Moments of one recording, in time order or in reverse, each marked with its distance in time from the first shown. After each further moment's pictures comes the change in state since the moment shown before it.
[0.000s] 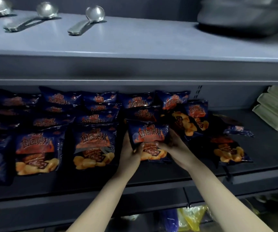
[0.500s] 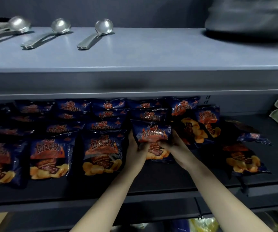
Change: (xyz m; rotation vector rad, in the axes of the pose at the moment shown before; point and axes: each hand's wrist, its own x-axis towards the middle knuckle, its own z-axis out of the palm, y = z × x) left_hand 0.025 0.006 -0.004 -0.071 0.031 -0.051; right_hand 0.037 0.007 0.010 -0.018 0.037 0.006
